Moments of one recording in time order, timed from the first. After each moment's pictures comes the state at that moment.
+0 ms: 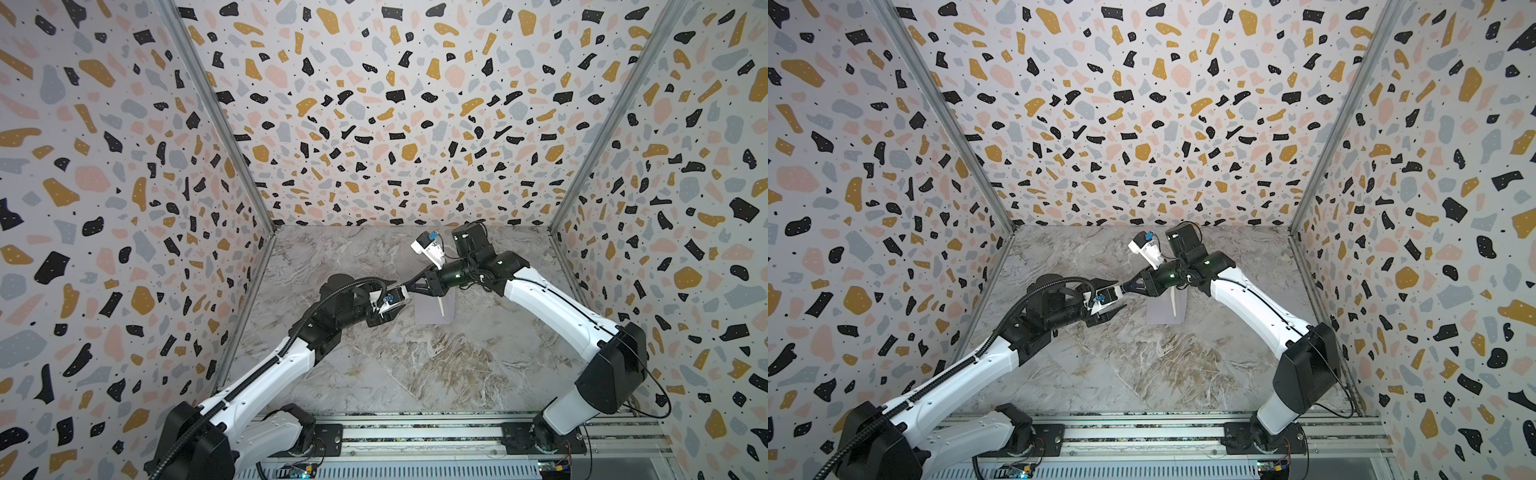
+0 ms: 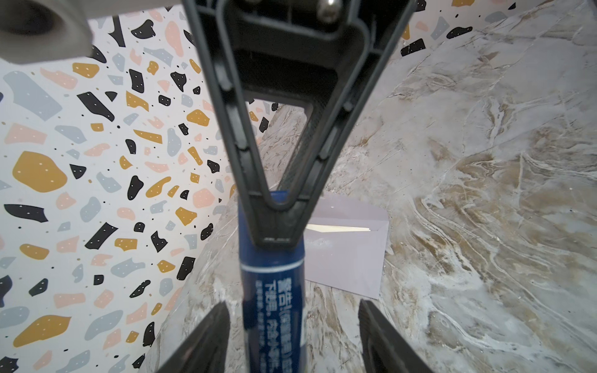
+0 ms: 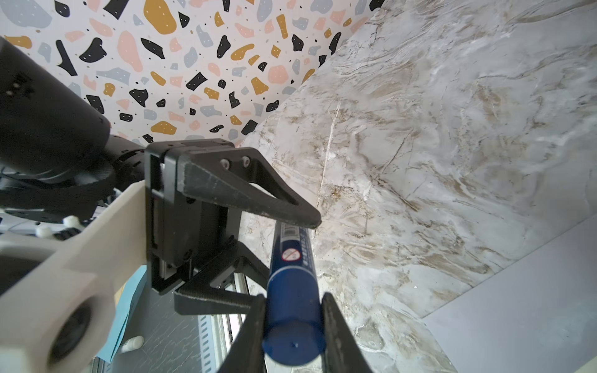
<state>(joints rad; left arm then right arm) -0.53 1.09 0.74 0.00 0.41 0.72 0.63 1.59 1.48 -0.59 -0.77 0.08</state>
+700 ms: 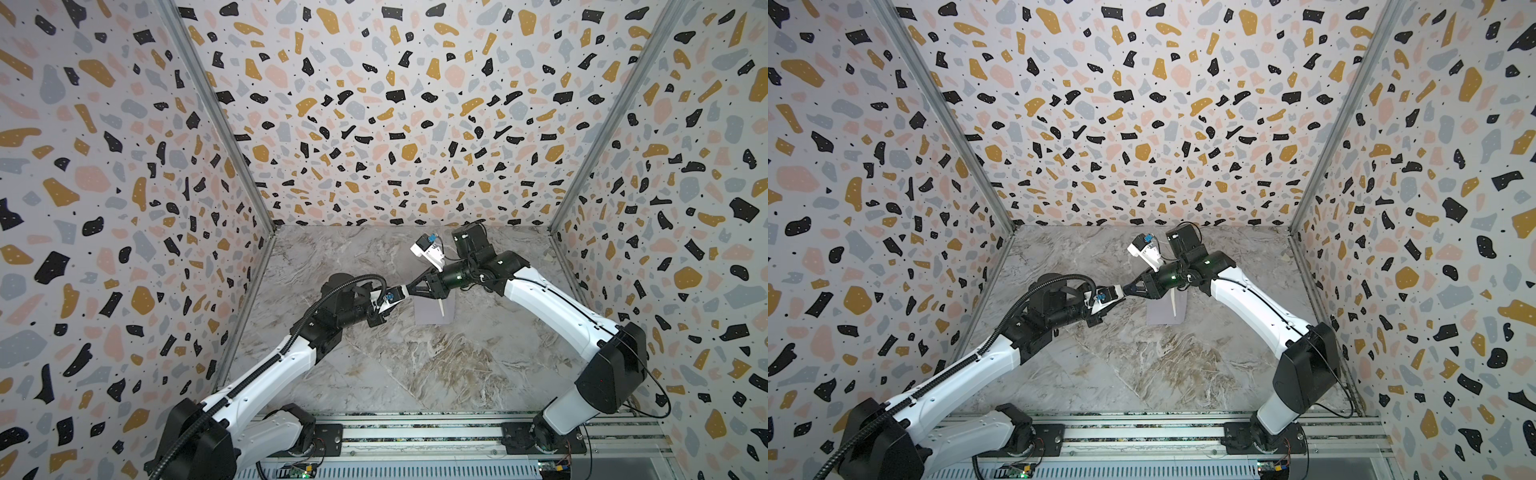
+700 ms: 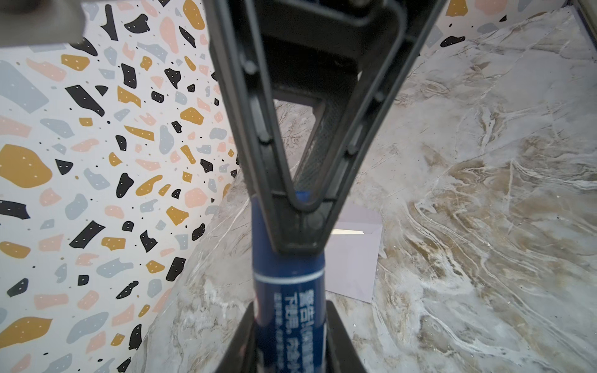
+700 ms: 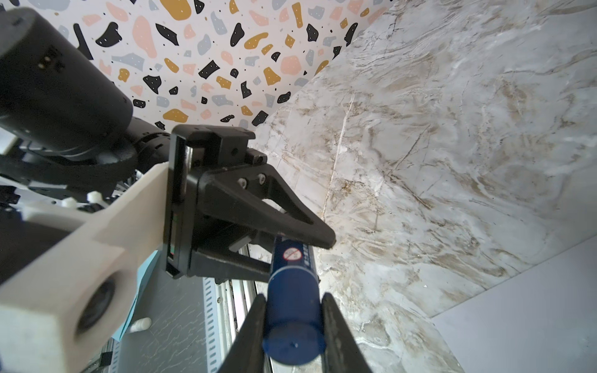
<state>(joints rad) -0.53 1.11 0.74 0.01 0.44 0.69 0.63 1.59 1.48 -0.63 -0.81 0.01</state>
